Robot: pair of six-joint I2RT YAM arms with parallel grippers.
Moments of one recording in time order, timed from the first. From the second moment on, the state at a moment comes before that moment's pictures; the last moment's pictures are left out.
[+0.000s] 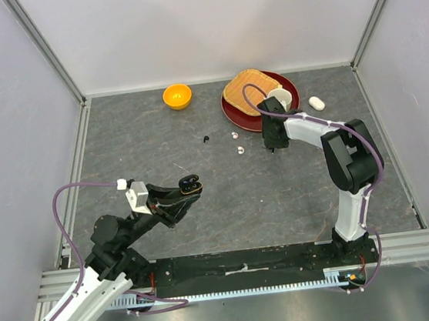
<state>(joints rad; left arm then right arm) -0.73 0.25 0.31 0.22 0.32 -0.30 0.37 1.92 1.28 -0.45 0.23 0.45</state>
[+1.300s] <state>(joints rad) -0.73 0.23 0.31 0.17 0.31 -0.28 0.37 1.95 1.29 -0.44 0.23 0.44</state>
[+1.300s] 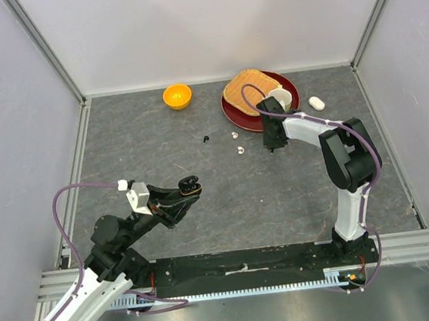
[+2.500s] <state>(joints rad) -0.73 0.24 0.31 0.16 0.31 -0.28 0.37 1.95 1.29 -0.44 0.23 0.42</state>
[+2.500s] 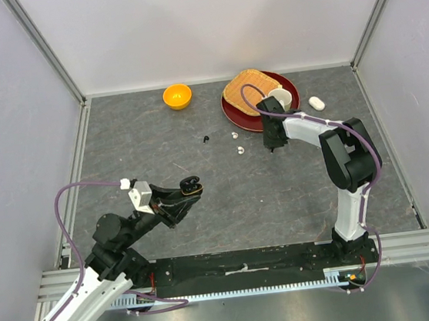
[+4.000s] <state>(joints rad) -0.73 0.58 0.31 0.47 0.39 -0.34 0.83 0.90 0.90 -0.05 0.23 0.57</state>
